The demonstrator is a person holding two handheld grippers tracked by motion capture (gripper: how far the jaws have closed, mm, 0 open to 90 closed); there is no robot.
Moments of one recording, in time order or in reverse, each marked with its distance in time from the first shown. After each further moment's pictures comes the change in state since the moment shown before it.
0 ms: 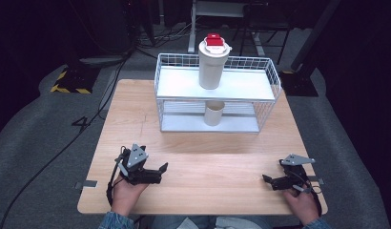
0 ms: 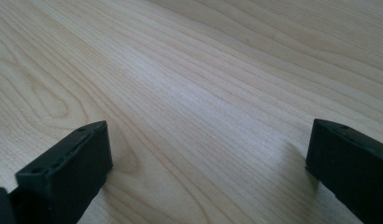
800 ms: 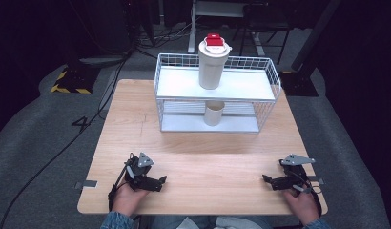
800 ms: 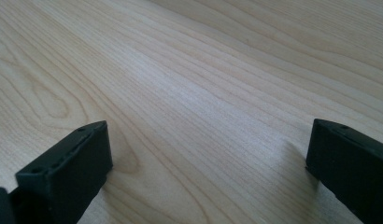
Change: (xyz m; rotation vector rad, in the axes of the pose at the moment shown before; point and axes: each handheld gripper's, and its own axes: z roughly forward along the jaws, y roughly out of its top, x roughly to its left) left arm 0.008 -0.033 0.034 0.305 -0.008 -0.026; right arm 0.000 0.000 0.000 0.000 0.000 0.000
